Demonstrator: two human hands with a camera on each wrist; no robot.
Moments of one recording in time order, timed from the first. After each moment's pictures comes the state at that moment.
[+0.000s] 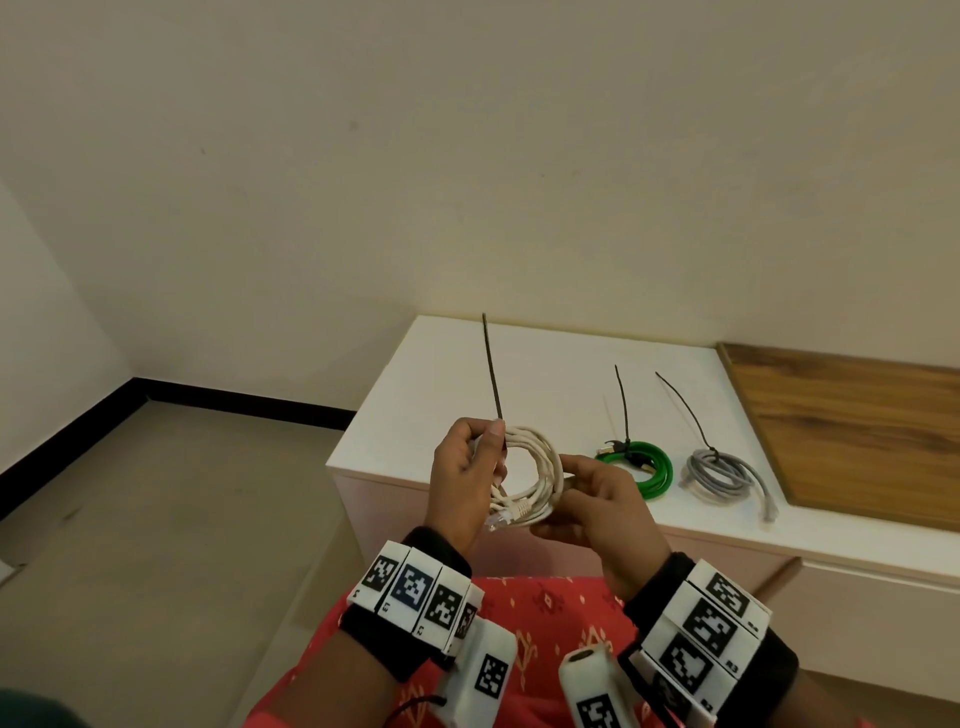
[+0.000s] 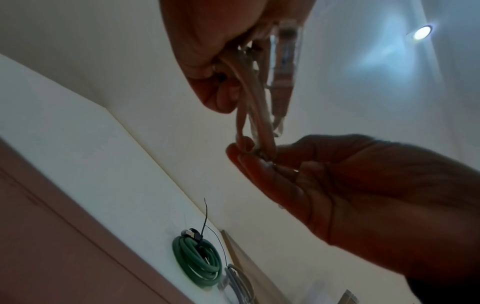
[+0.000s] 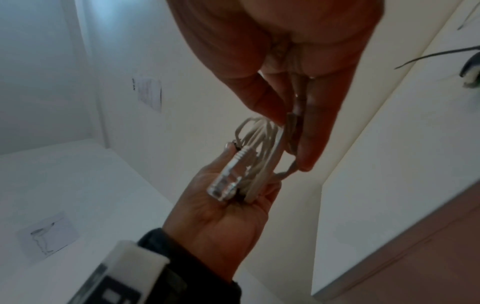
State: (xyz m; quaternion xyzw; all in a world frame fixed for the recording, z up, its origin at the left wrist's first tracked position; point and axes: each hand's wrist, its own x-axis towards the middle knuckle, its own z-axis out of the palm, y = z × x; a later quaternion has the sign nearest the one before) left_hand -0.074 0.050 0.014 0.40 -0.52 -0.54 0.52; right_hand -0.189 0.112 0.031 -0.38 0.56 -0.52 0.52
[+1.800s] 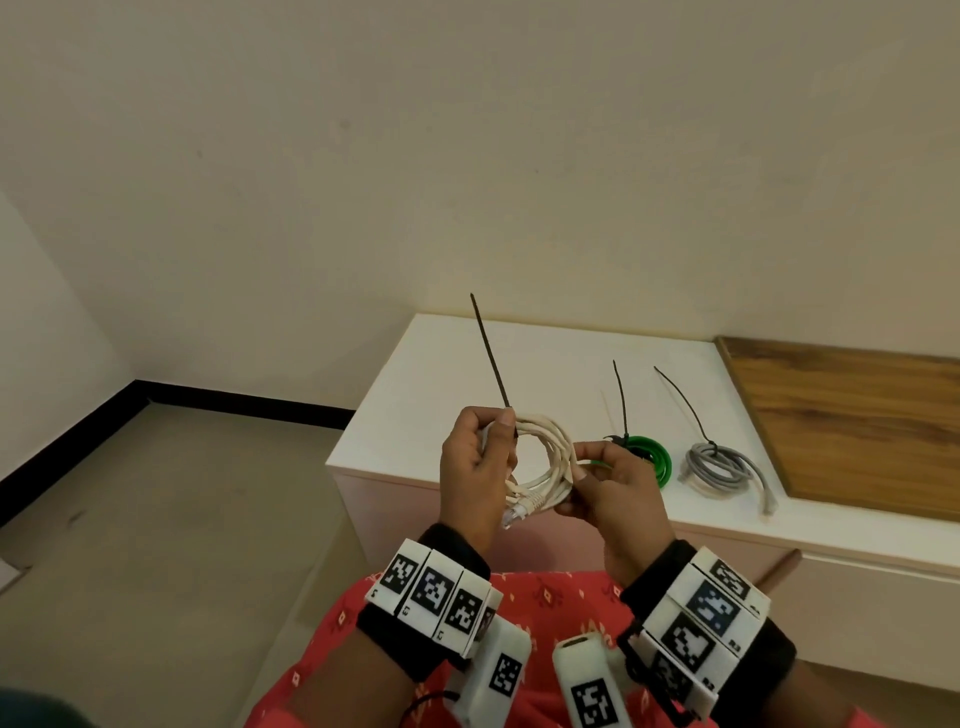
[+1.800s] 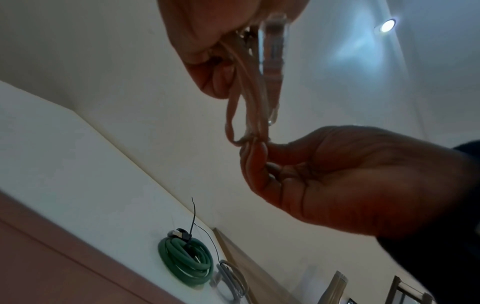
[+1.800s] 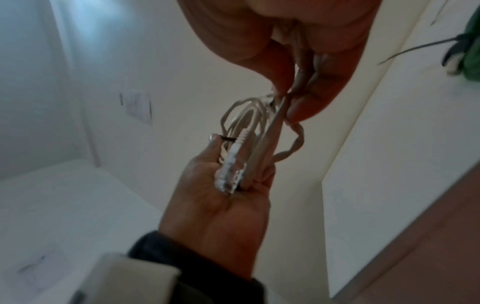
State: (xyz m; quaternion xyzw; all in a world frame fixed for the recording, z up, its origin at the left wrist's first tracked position) left_hand -0.086 0.060 0.022 0.38 -0.53 -0.51 0.57; right_hand -0.197 0.107 0.027 -0.32 0.57 -0.60 0.46
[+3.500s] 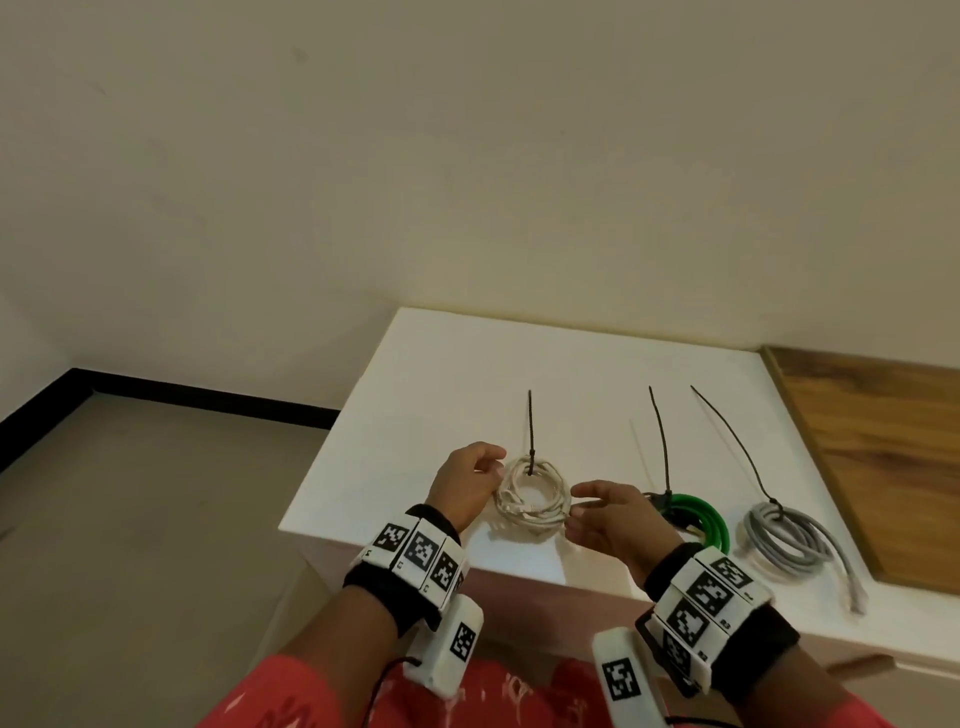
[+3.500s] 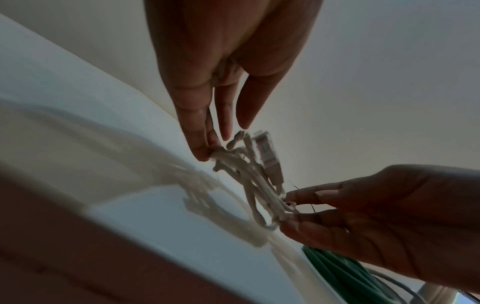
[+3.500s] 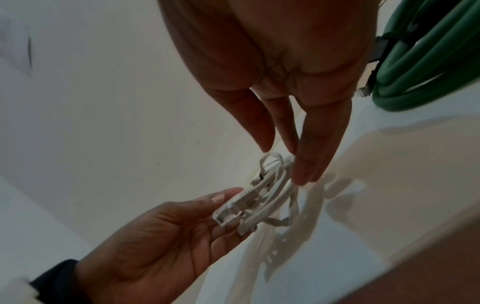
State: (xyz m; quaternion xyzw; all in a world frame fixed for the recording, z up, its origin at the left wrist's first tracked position) left_hand -0.100 -0.111 -0.078 0.52 -0.62 -0.53 0.28; right_hand -0.256 -0.026 -0.049 -0.25 0.68 -0.41 0.56
